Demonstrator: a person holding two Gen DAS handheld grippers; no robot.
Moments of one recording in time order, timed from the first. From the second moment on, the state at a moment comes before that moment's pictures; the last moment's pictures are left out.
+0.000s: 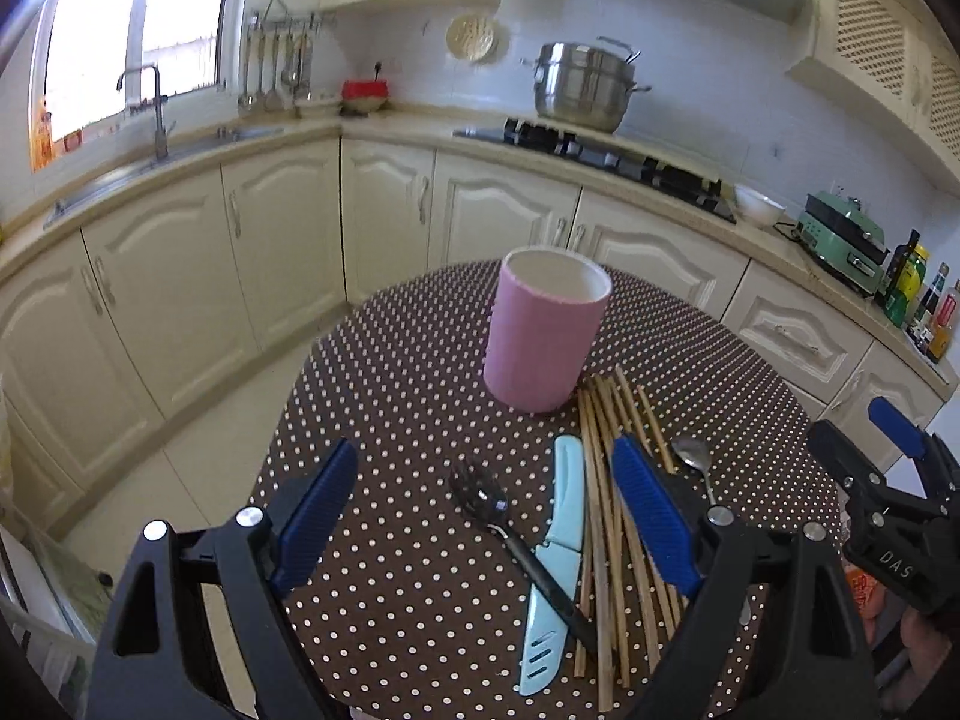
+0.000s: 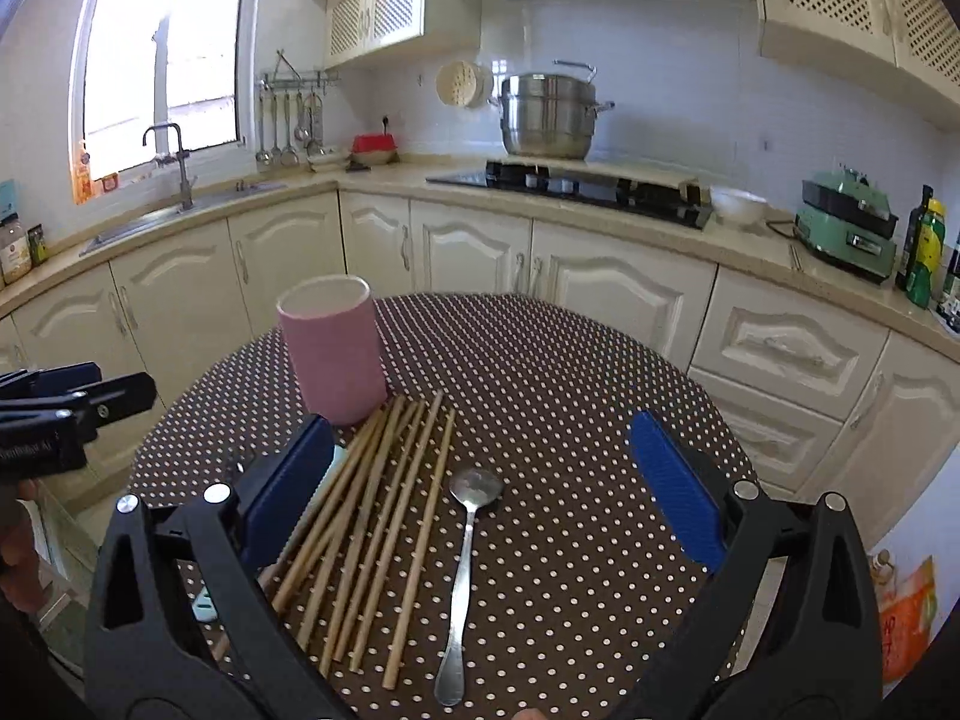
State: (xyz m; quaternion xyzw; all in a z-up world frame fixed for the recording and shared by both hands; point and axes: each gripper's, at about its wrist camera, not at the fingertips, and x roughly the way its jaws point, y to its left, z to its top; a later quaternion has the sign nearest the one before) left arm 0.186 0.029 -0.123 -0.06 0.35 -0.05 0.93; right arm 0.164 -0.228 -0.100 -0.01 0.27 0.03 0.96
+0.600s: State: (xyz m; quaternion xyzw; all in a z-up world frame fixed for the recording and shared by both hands) left arm 0.249 0.016 -0.219 -0.09 0.53 -0.08 0.84; right arm 0.218 -0.250 -0.158 -0.02 0.41 0.04 0.91
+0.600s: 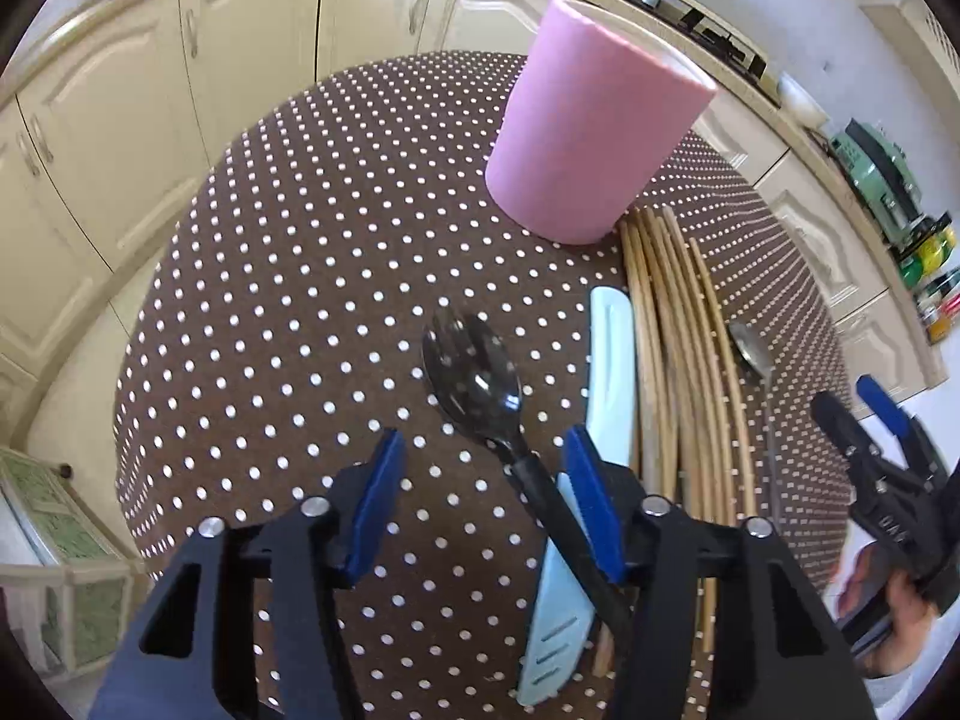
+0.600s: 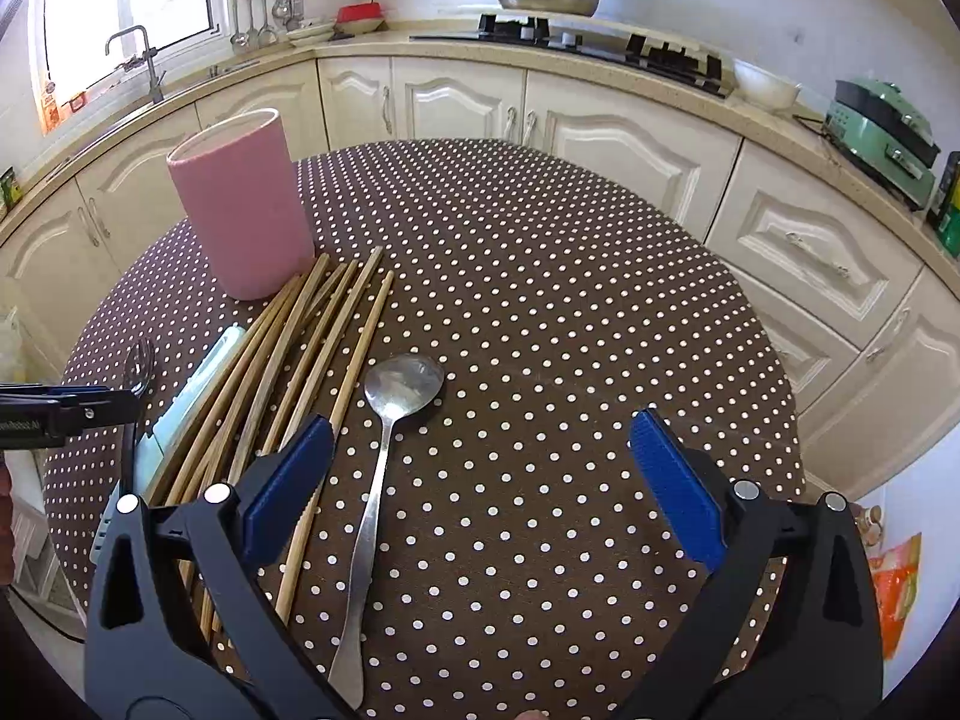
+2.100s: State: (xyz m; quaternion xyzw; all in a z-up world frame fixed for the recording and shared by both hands) left arm 0.238 0.007 -0.091 -0.13 0.27 -0.20 0.93; right arm 0.242 -0.219 -0.097 0.04 0.37 0.16 0.92
